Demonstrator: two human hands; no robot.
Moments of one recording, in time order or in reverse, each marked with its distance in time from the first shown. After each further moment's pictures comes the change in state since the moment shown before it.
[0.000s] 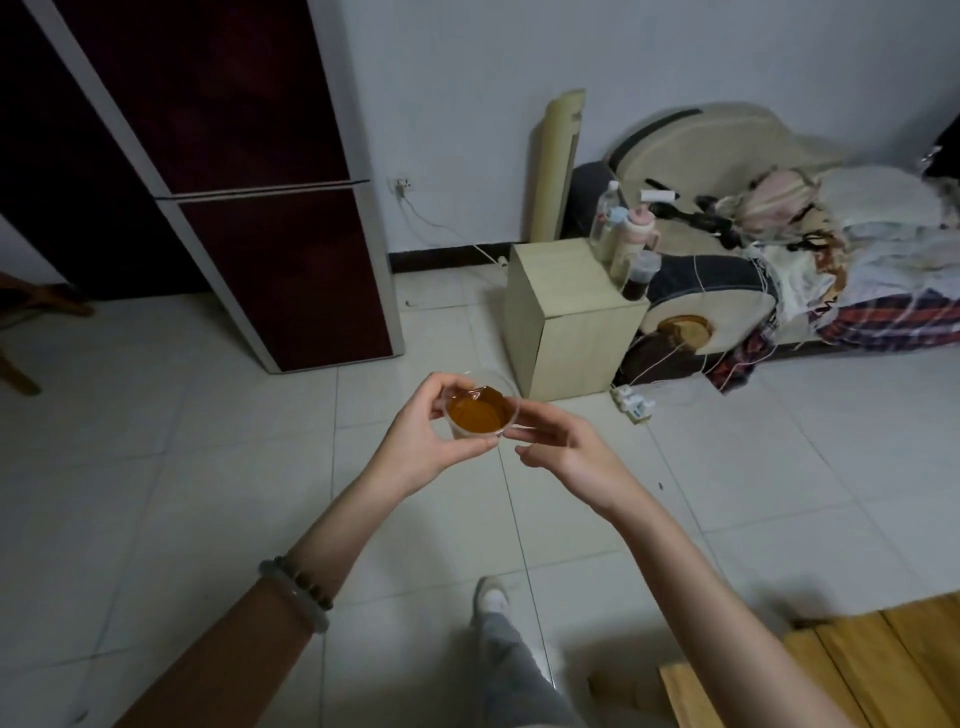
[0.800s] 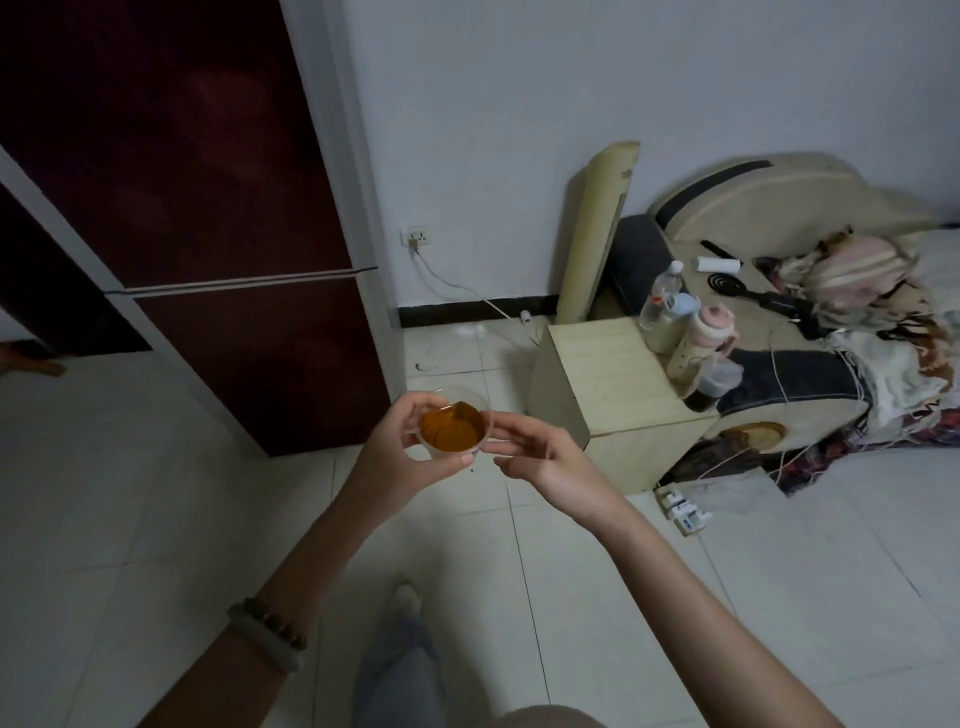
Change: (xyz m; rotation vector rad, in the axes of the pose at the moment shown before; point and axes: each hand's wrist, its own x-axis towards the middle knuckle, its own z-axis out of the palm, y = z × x) left_hand 0.347 -0.068 -0.121 0.030 0.087 0.026; right_hand 0.386 -0.065 -0.048 -0.001 -0.086 0.020
